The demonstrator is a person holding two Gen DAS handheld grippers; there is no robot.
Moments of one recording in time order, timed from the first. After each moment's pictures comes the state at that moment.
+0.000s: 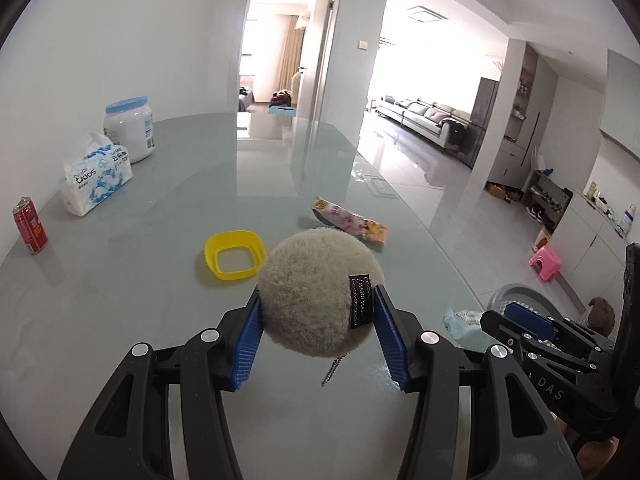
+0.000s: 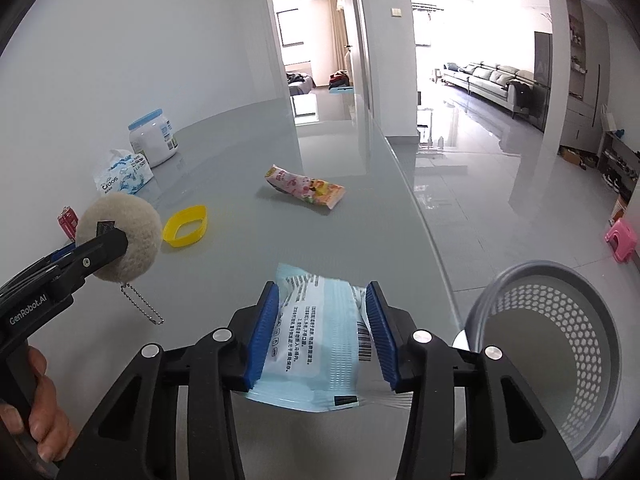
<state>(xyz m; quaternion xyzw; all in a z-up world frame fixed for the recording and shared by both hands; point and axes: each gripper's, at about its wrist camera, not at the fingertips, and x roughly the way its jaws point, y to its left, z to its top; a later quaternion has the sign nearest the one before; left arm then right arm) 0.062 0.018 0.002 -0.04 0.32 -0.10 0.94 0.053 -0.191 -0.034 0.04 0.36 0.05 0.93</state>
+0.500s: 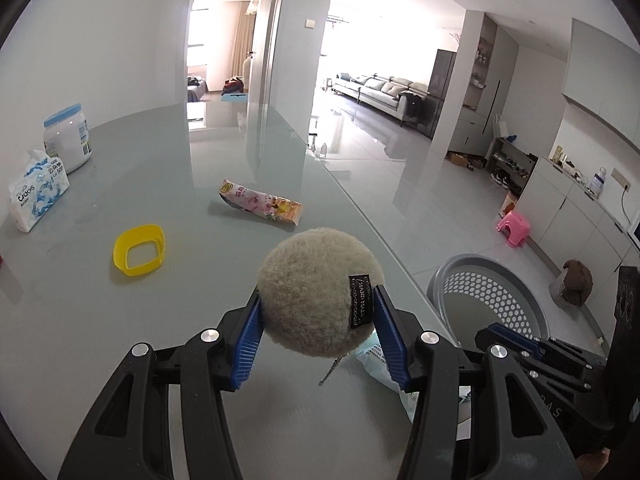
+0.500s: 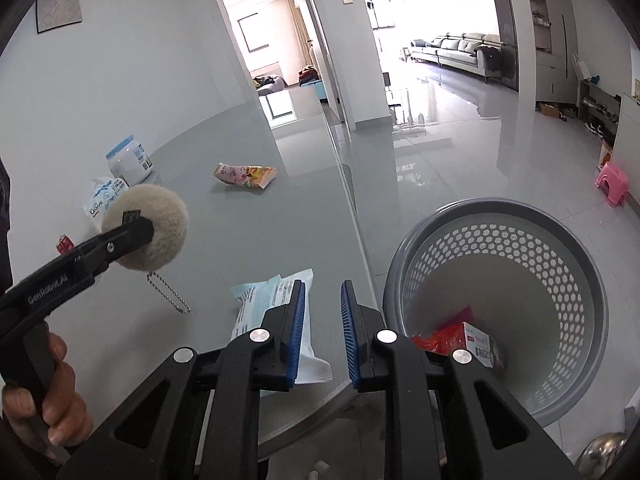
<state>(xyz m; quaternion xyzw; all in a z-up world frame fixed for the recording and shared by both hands) 0.067 -0.059 -0.005 -0.01 0.34 -0.17 0.92 0.009 -0.262 -0.053 0.11 0.38 0.04 0.92</state>
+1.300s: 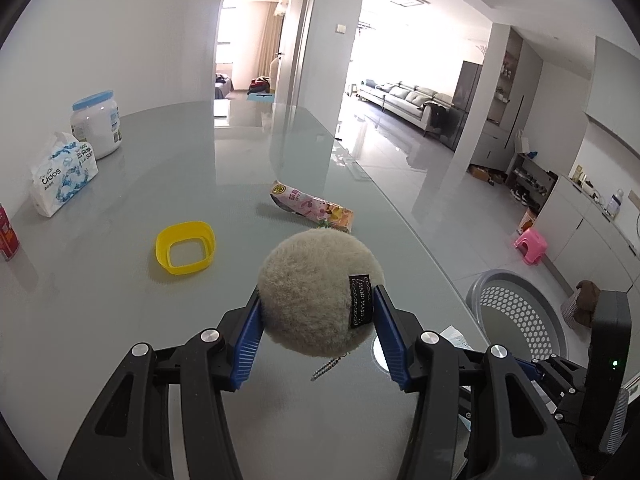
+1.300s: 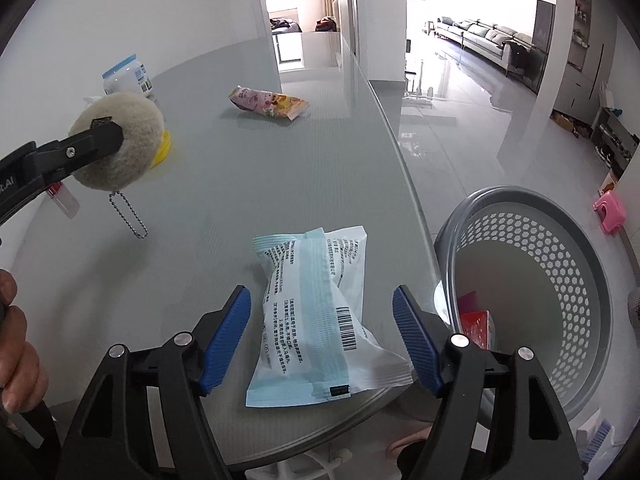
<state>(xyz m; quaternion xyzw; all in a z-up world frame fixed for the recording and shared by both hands) 0.076 -0.015 -0.007 -0.04 0.34 -0.13 0.93 0.050 -0.201 -0.083 0.02 0.47 0.04 0.88</state>
